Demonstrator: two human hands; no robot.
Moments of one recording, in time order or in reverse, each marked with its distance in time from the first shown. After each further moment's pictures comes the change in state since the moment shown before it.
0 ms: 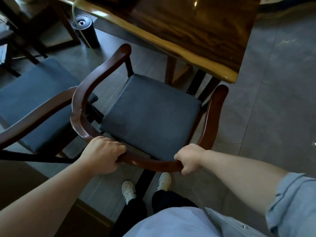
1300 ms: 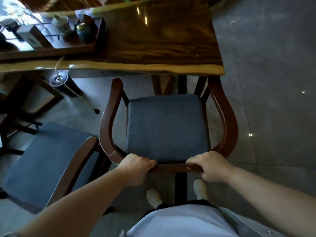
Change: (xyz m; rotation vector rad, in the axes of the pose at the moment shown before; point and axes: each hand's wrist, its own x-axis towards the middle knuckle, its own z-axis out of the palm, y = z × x) left_hand 0.046 -0.090 -0.029 0.080 -0.275 0.442; right_hand -0.005 -0.107 -0.036 0.566 0.604 0.309
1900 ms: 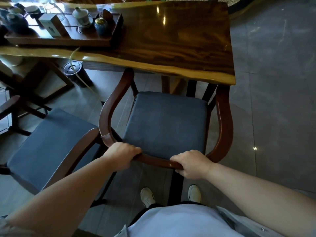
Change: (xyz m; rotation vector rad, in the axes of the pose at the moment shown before) left_hand -0.008 -0.036 -0.007 -0.055 0.079 -0.229; right_hand 0.047 -0.017 -0.013 -0.131 -0.090 -0.167
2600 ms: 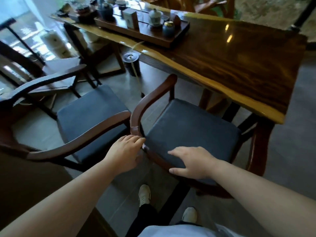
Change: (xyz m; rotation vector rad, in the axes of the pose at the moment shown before) left_hand -0.068 0.056 0.011 -0.099 0.354 -0.510; right_hand 0.029 -0.019 -0.061 -0.225 -0.106 -0.362
